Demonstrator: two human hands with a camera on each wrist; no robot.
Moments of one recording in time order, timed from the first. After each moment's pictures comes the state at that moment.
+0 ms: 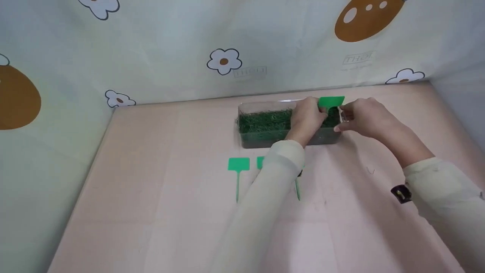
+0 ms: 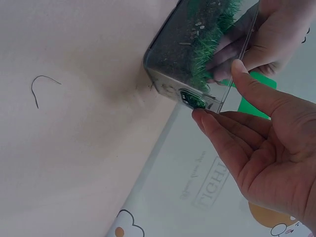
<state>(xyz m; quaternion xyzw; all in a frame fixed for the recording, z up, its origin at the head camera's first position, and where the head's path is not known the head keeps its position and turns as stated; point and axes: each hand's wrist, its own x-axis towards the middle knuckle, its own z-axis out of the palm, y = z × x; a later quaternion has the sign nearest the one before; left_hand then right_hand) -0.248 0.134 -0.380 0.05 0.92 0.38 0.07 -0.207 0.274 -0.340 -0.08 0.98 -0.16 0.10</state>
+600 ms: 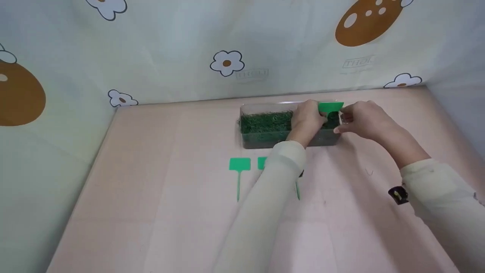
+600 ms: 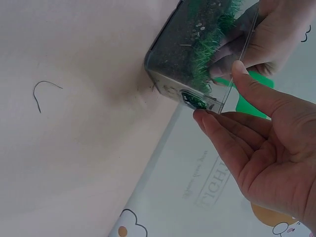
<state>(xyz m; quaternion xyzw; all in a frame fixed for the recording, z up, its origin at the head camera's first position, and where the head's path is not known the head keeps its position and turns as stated) -0.250 0.139 -0.377 0.02 0.94 0.33 0.10 -0.206 0.273 -0.338 -0.07 0.98 -0.16 0.10</state>
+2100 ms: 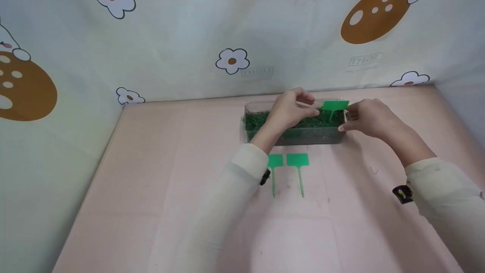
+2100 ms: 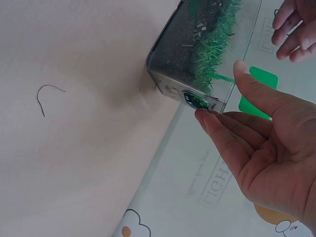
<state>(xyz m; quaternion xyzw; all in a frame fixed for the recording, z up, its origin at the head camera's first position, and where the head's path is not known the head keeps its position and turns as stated) -0.227 0.051 -0.333 0.14 0.83 0.52 0.14 -0.208 0.276 -0.340 -0.07 0.97 -0.18 0.12</state>
